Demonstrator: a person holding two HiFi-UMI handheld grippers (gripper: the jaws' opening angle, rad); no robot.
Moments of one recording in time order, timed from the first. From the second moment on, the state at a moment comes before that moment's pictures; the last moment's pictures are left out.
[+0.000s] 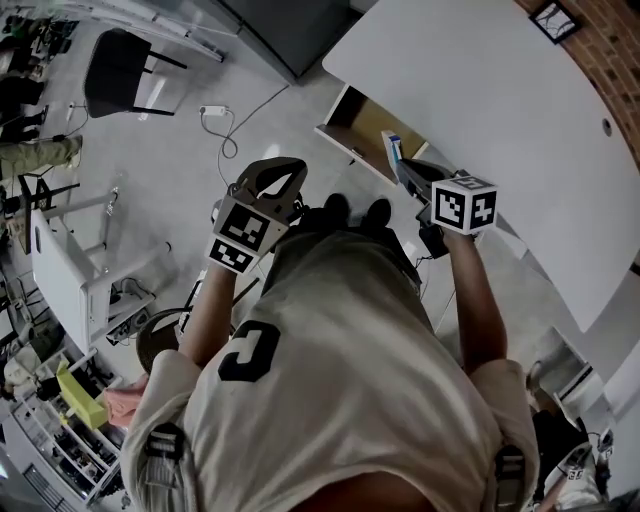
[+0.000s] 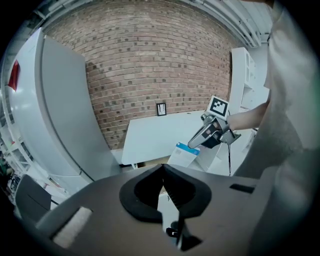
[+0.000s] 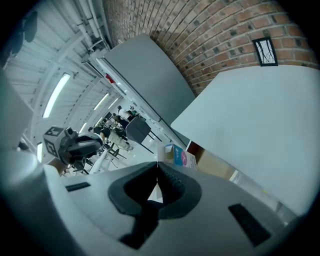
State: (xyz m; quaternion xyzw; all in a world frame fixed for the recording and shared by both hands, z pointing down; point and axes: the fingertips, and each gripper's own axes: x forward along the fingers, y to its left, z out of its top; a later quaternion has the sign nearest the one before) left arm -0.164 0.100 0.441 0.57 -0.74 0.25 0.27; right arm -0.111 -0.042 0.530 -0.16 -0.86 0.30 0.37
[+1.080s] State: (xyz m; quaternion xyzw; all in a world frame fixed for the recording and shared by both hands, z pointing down) left arm -0.325 0.118 0.519 0.74 -0.56 0.24 0.29; right arm -0.202 -0.054 0.687 0.19 -0.82 0.26 0.47
